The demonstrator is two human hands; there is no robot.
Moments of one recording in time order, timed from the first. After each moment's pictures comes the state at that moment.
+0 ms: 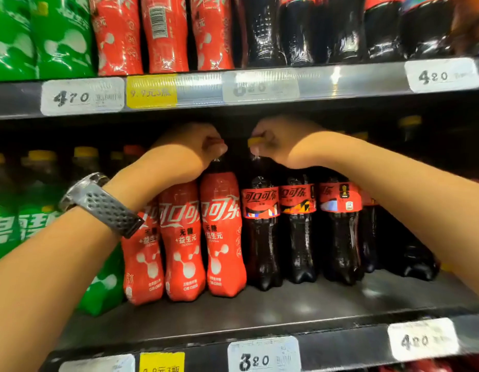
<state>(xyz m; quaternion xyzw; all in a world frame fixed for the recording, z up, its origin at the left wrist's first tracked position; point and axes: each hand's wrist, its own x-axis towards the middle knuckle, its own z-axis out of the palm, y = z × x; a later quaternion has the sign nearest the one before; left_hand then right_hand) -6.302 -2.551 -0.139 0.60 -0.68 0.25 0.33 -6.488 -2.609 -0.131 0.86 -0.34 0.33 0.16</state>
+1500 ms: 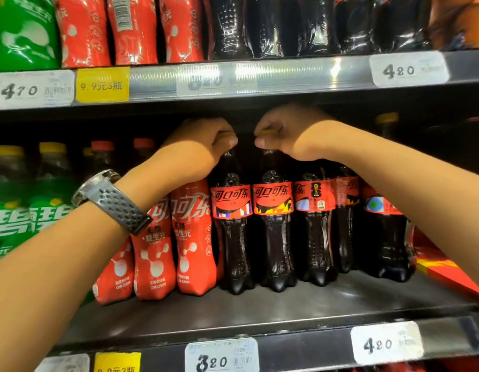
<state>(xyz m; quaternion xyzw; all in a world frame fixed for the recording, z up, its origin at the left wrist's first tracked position) -6.357 -2.571 -0.144 0.58 -0.69 0.25 0.35 -6.540 -2.628 -0.126 0.87 -0.33 0.34 0.12</state>
